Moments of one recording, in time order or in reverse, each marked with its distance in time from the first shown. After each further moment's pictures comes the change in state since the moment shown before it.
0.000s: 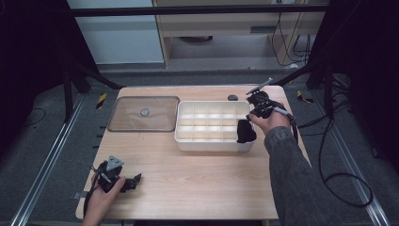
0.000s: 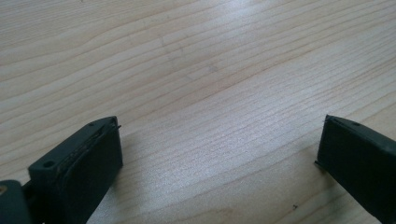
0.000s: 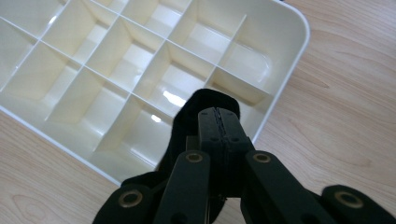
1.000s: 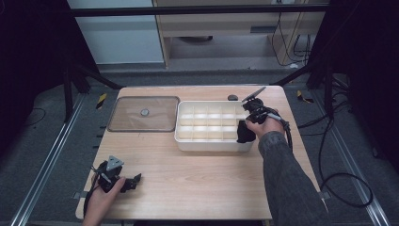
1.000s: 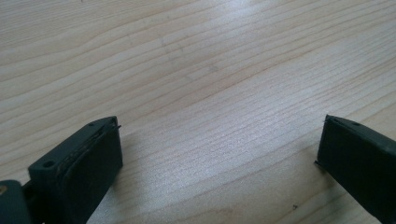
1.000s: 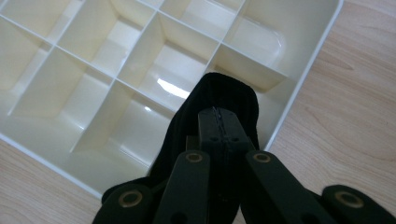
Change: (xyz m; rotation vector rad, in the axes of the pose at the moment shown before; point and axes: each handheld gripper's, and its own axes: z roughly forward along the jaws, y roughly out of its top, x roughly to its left) left arm 0.000 0.000 0.000 0.000 0.000 0.000; right arm 0.004 -0.010 0.032 0.058 -0.021 0.017
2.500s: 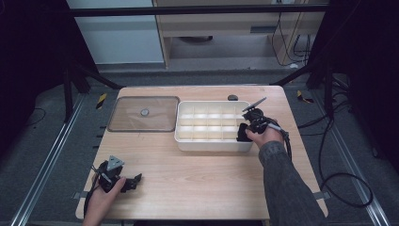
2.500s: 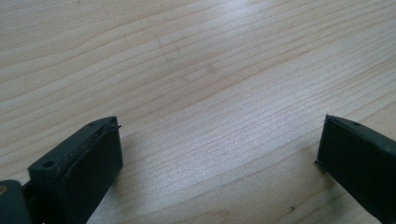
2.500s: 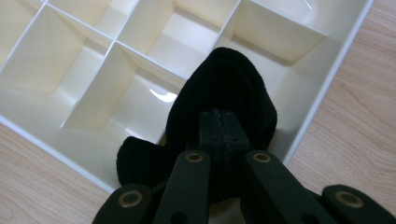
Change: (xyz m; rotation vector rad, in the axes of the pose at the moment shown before) left arm -0.001 0.000 0.001 -0.003 -0.005 0.001; right arm 0.002 -0.026 0.020 0.003 0.047 0.007
